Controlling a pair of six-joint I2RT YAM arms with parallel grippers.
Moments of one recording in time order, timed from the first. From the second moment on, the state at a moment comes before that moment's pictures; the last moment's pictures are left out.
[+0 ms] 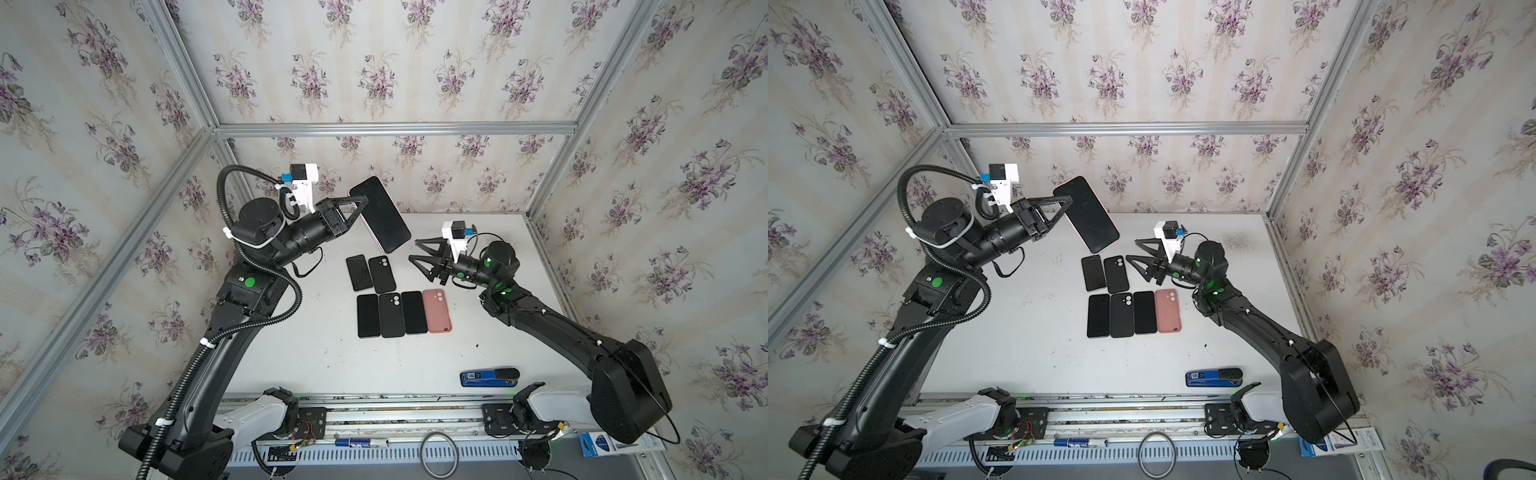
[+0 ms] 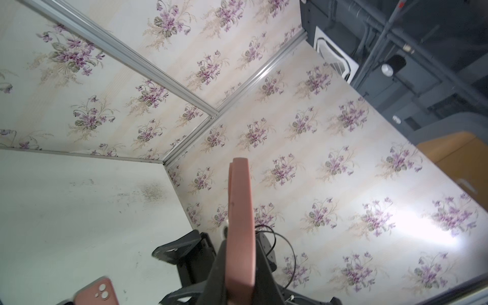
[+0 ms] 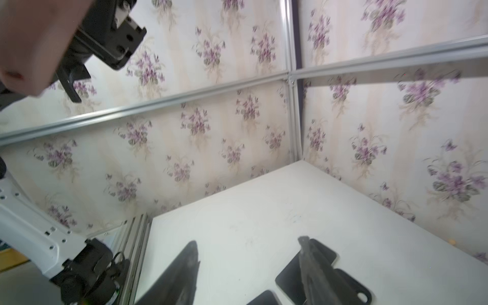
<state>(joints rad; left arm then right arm) -0.34 1.16 1.49 -0.20 0.57 -0.86 0.43 1.29 0.82 0.59 -0.74 0.24</state>
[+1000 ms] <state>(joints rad) -0.38 1.22 1.62 -0.52 0.87 -0.12 0.48 1.36 1.02 0.52 -1.15 0.37</state>
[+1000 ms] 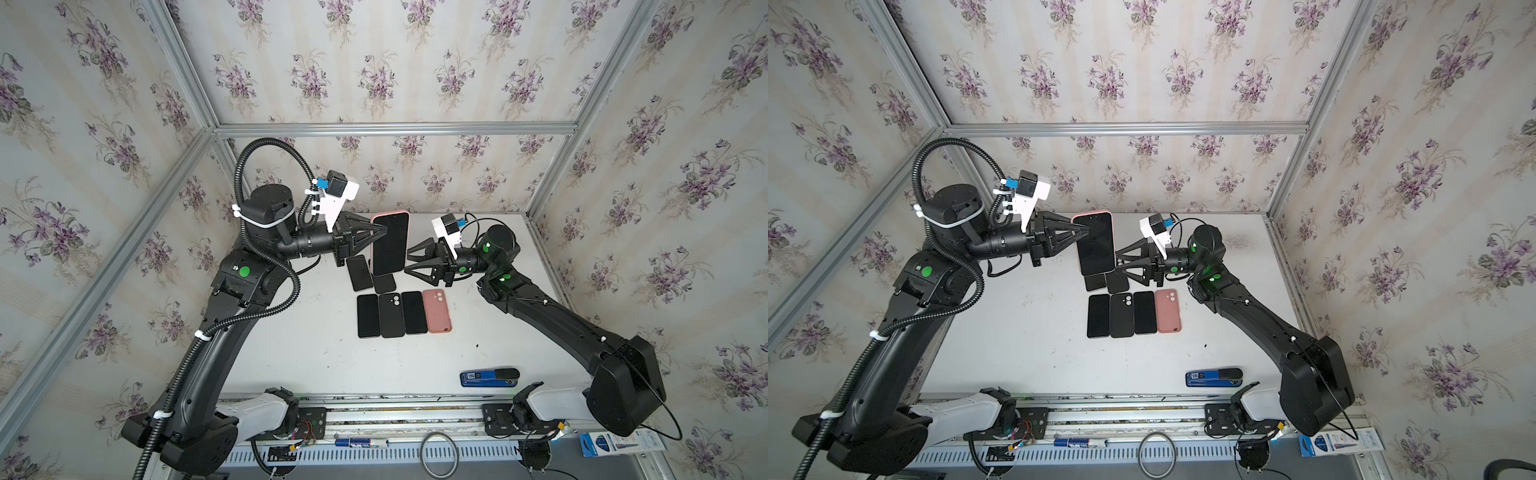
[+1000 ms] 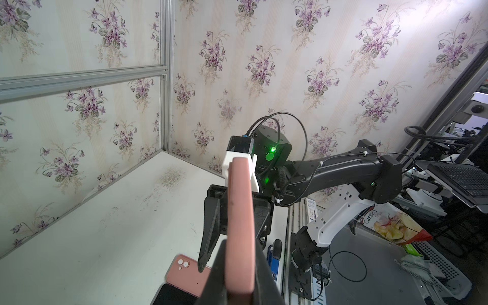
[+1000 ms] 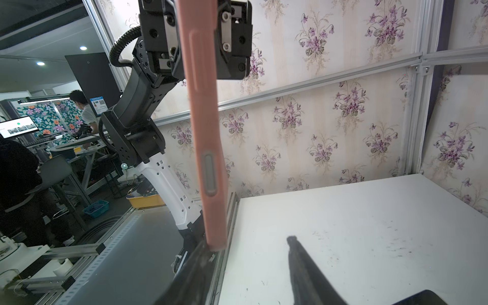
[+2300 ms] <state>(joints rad) -0.40 1.36 1.70 -0.48 0.93 -0.26 0.51 1.40 1.12 0.25 -1.25 -0.03</state>
